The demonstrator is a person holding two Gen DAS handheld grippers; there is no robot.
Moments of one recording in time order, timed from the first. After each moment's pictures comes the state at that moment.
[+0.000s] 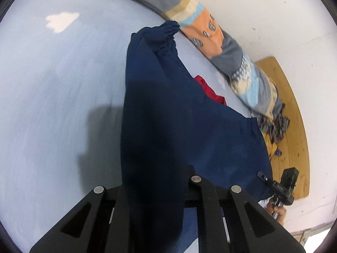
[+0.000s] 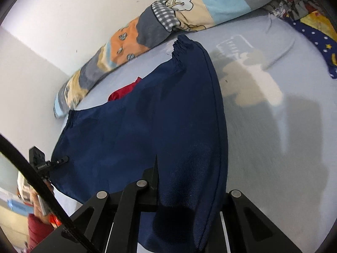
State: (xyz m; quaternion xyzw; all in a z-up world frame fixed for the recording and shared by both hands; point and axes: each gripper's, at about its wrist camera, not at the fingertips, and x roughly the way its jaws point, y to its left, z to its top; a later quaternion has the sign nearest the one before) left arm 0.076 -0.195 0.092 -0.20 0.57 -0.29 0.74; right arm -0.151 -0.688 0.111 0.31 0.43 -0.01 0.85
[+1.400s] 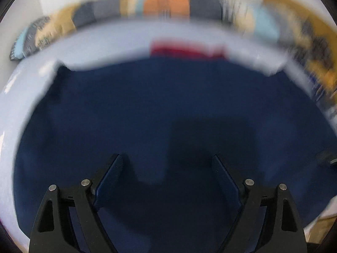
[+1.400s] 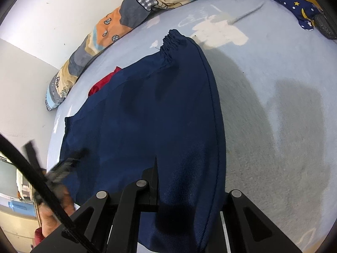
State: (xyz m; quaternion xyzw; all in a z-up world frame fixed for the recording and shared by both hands) left arm -0.031 -0.396 0.038 0.11 0.52 -0.17 0.83; right arm -0.214 -0.676 0.088 0.34 0.47 -0.03 0.82
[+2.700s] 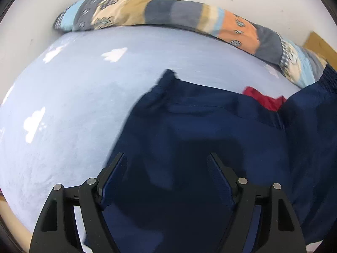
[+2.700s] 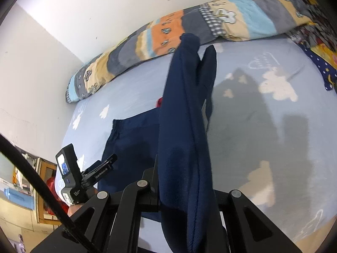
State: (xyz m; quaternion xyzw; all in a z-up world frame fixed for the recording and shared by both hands) left arm 0.003 -0.221 0.108 -0.01 0.49 -0.08 0.87; right arm -0.148 -0.531 0.235 0.27 0.43 -0.01 0.86
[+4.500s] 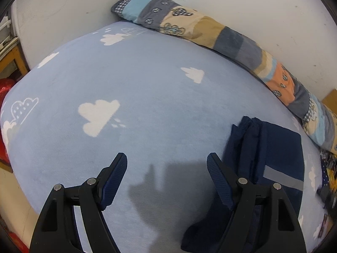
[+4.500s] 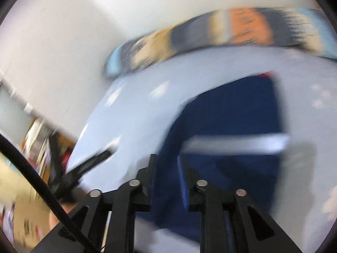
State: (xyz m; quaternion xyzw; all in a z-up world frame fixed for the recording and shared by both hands) left arm 0.003 -0.044 0.142 -0.12 0.47 0.00 0.88; right arm -0.063 -0.388 0.196 0.22 0.40 0.09 0.88
